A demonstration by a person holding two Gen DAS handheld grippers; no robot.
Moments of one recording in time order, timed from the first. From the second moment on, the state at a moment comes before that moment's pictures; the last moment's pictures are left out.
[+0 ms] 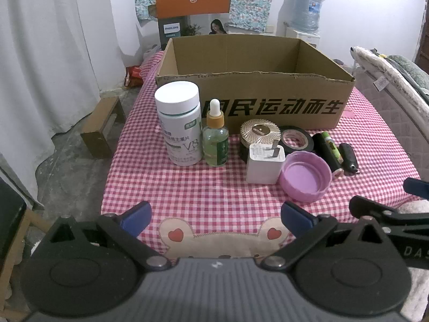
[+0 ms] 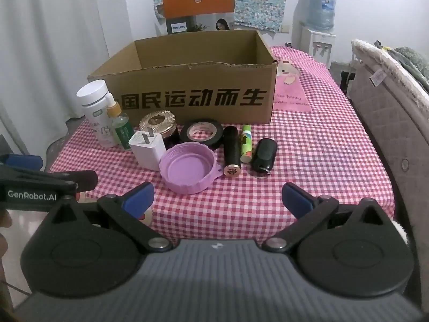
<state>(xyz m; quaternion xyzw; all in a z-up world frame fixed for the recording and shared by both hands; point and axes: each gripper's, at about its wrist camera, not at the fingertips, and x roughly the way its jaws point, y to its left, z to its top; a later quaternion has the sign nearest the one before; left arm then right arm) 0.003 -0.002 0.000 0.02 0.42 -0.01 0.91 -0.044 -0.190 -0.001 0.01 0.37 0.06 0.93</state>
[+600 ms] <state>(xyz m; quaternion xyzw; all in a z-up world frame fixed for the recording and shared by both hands) 0.003 -0.002 0.001 0.02 0.42 0.00 0.91 -0.046 -0.189 0.000 0.01 0.37 0.06 0.93</state>
